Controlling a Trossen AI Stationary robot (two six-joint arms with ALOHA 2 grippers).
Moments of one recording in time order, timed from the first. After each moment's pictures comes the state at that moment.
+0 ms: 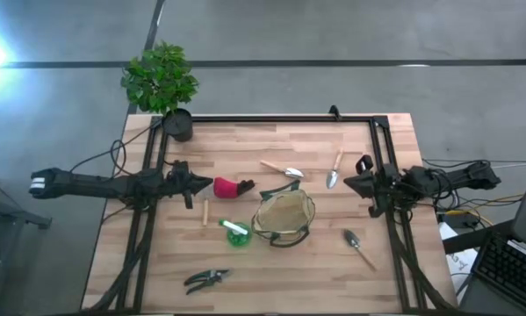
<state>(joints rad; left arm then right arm) 0.02 0.38 0.01 0.25 -0.21 -0.51 0.20 0.19 0.04 0.45 0.22 0.24</state>
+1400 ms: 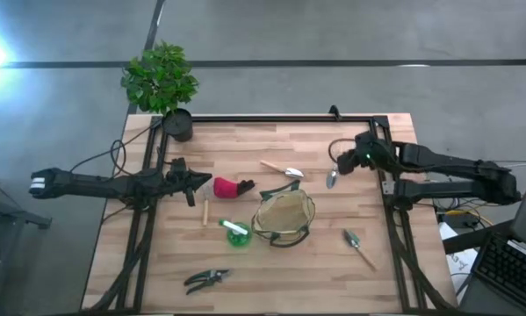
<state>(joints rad) 0.02 0.38 0.01 0.25 -0.31 -0.40 -0.34 0.83 0.67 -0.76 0.40 0.76</state>
